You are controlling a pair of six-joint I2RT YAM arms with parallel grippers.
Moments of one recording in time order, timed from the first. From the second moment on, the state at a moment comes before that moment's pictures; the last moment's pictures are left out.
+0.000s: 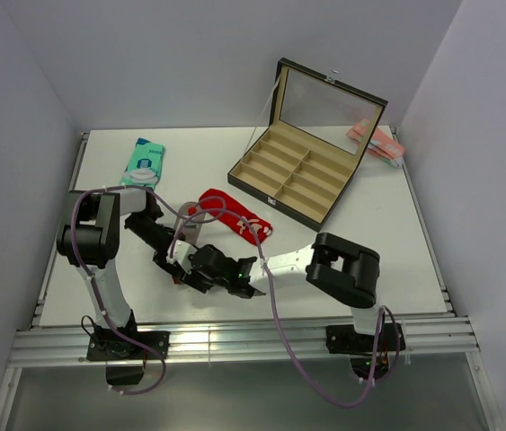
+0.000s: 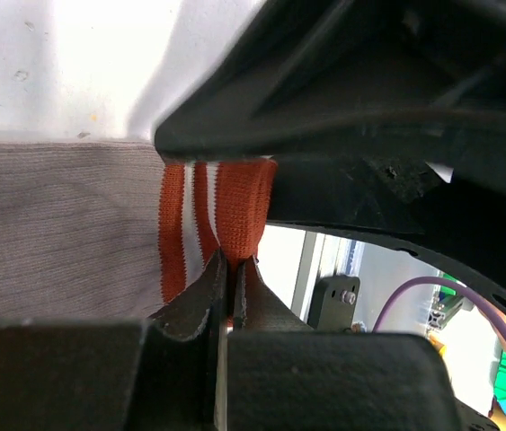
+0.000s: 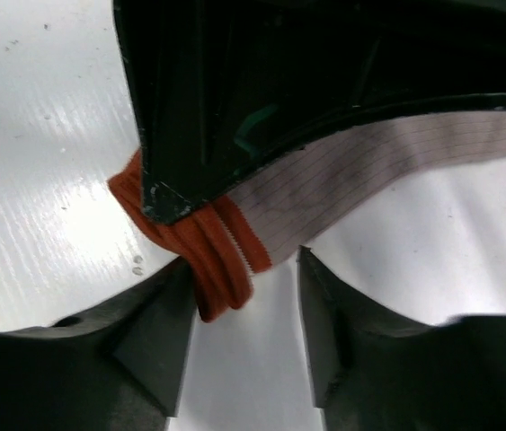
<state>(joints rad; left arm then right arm) -0.11 1.96 1.09 -1.29 0.85 1.18 1.23 1.91 1.03 0.27 0.17 -0.08</state>
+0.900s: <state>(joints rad) -0.10 1.74 1.04 -1.05 0.84 0.92 1.22 1.92 1.05 0.23 0.07 0.00</state>
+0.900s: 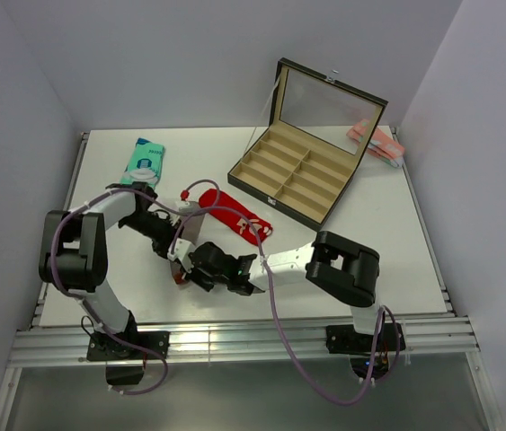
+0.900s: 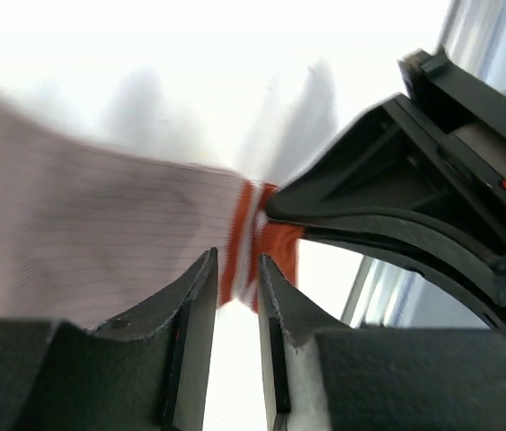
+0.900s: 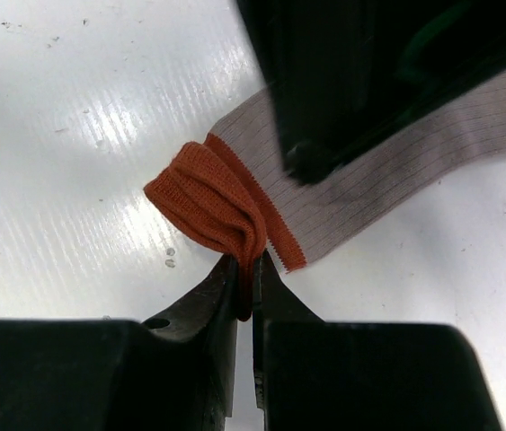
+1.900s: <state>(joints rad) -0.05 1.76 1.01 -0.69 0.62 0.56 1.06 1.98 1.16 0.08 -0.29 0.11</state>
